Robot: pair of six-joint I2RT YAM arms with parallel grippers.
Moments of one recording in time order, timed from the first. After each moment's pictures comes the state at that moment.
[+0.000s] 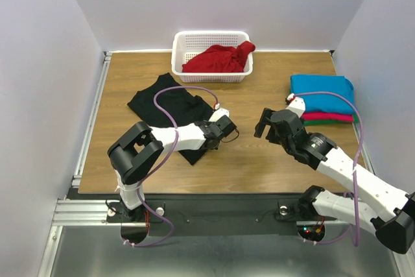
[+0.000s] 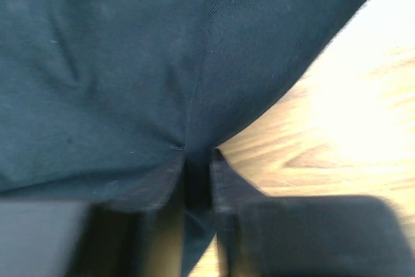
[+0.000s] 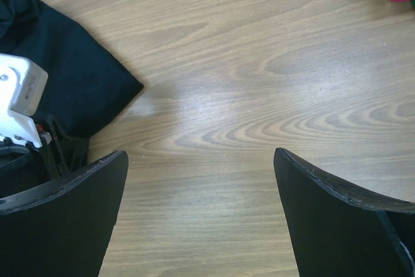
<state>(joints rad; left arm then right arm) -0.95 1.79 1.07 -0.40 -0.49 -0.46 0.70 0.95 0.80 -0.58 0.51 0.76</state>
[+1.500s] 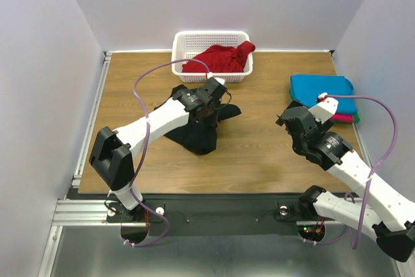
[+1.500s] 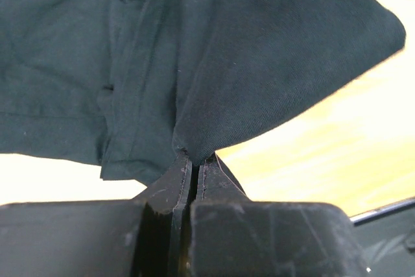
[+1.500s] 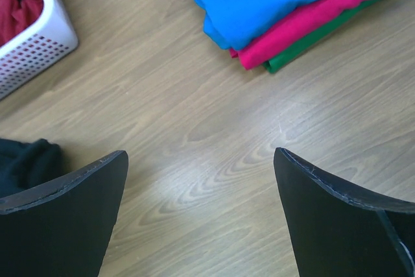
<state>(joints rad) -0.84 1.64 1.43 -0.76 -0.20 -0.46 0.66 0.85 0.91 -0.79 0.91 0.91</state>
